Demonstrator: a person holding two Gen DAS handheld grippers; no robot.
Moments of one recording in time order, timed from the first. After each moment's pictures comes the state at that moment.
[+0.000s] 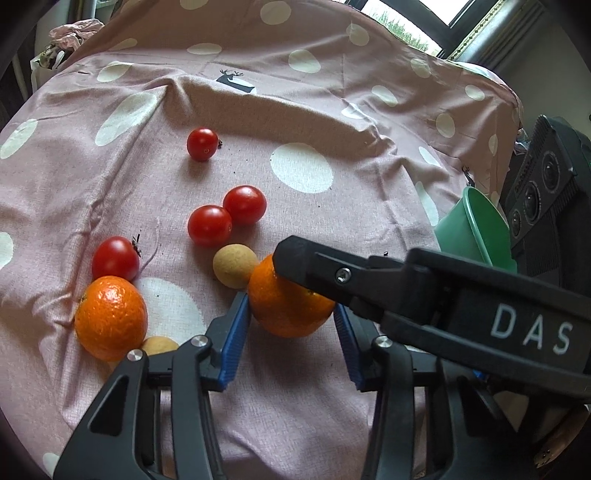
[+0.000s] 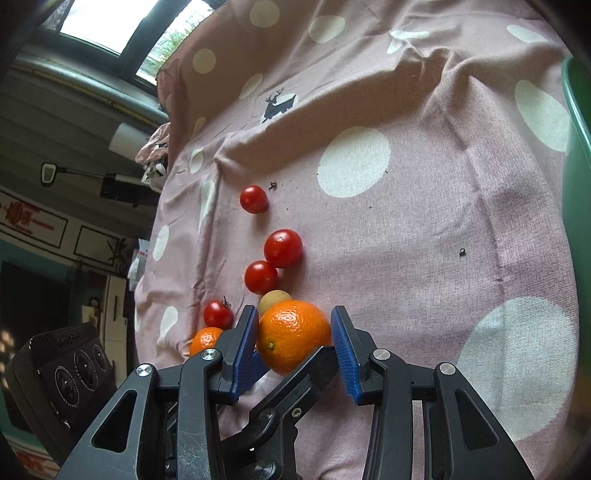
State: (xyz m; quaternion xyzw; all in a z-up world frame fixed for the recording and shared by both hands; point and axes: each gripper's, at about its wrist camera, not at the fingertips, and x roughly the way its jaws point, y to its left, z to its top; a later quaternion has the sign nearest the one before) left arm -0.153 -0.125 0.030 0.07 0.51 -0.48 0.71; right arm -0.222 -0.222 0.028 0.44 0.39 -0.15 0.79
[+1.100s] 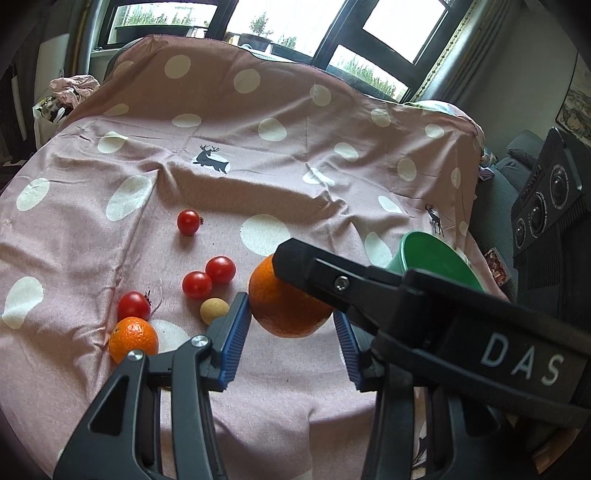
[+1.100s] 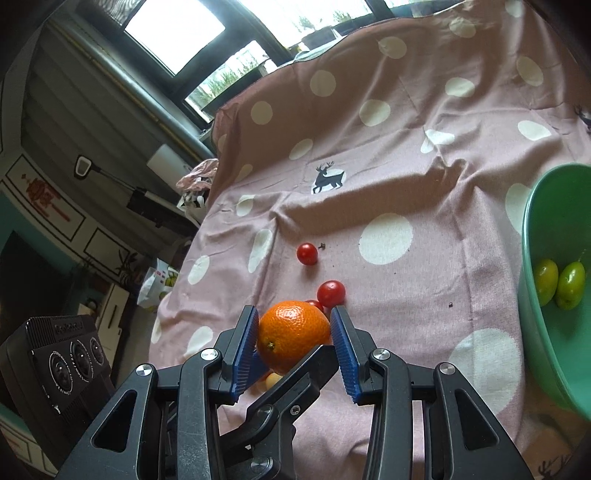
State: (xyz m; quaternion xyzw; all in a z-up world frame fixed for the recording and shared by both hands) left arm -0.177 -0.103 0.092 0.03 0.41 -0.52 0.75; right arm -0.245 -0.193 0.098 0.36 0.31 -0.17 0.87
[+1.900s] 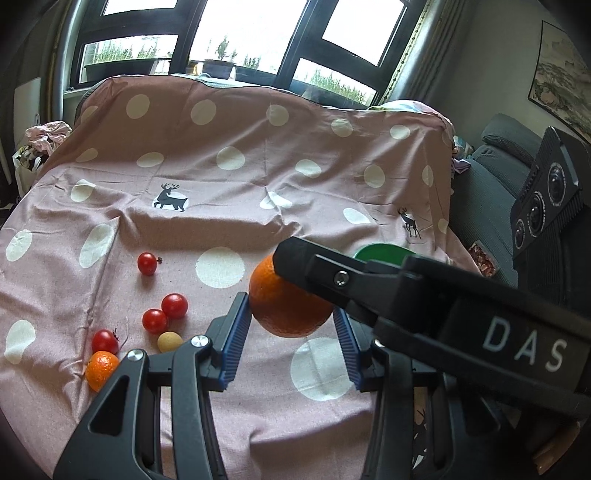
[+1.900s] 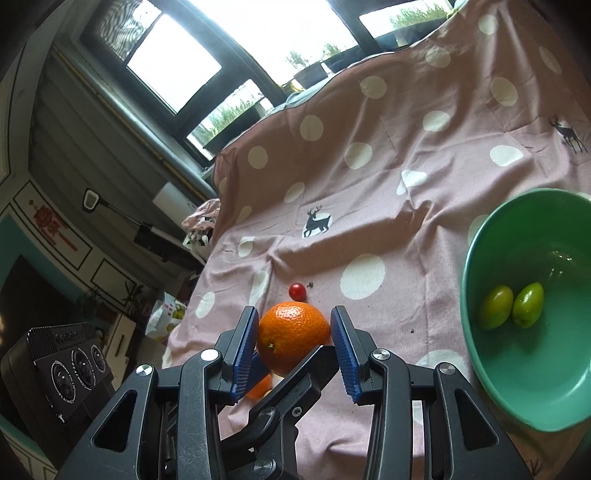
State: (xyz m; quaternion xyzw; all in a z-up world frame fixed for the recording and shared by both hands) left arm -0.217 -0.132 0.123 0.06 0.36 -0.55 0.75; right arm -0.290 -0.211 0.126 0.36 0.24 -0.19 0.88
